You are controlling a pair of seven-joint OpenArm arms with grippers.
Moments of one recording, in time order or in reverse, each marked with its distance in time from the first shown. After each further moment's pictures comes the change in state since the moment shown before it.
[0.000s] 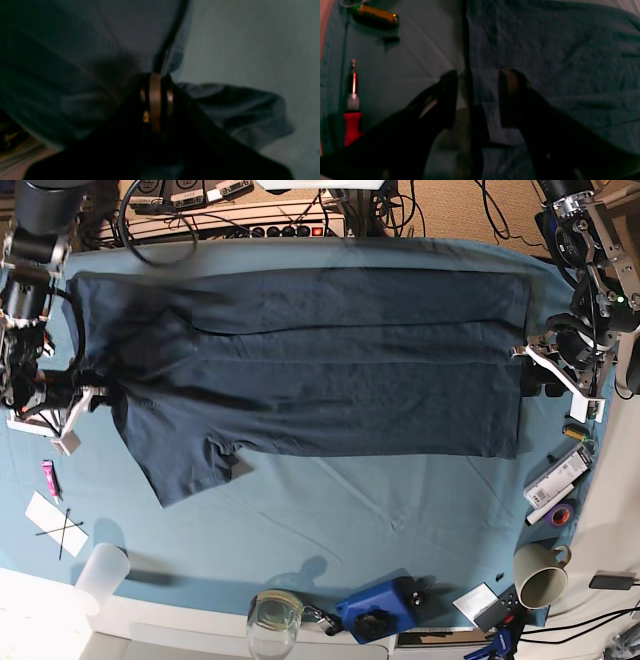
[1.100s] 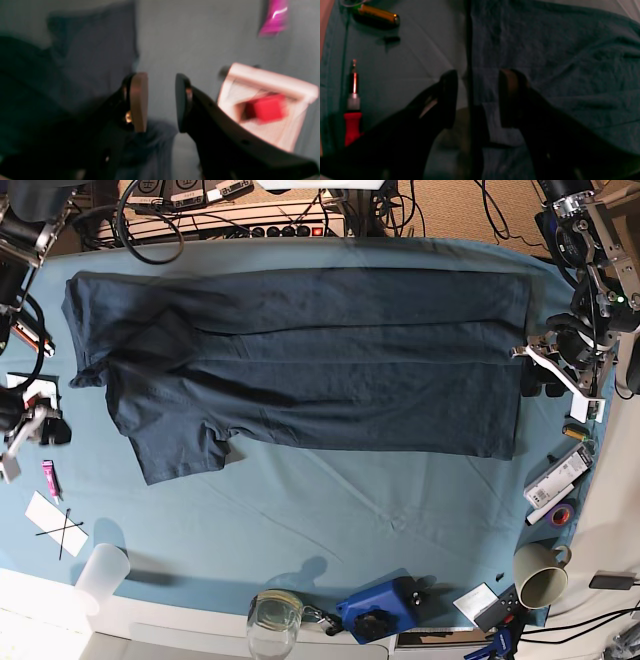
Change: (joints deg) left arm 0.0 0.0 0.0 0.0 0.0 0.0 -0.1; right arm -1.8 1.7 15.3 16.5 -10.8 -1.0 8.7
